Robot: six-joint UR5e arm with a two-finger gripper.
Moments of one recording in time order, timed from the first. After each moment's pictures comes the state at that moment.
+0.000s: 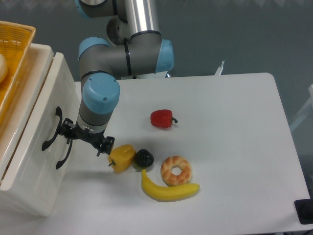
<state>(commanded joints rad) 2.17 -1.92 -1.62 -1.18 1.24 0.46</state>
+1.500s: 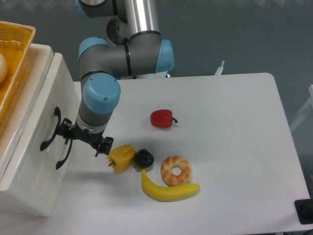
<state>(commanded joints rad) 2.18 -1.92 -1.61 -1.18 1.23 0.47</state>
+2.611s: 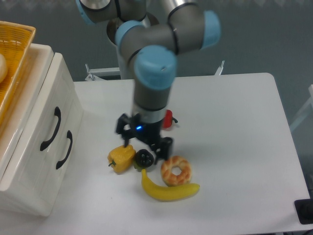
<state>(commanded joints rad) 2.51 -1.84 -1.49 -1.18 1.37 1.20</state>
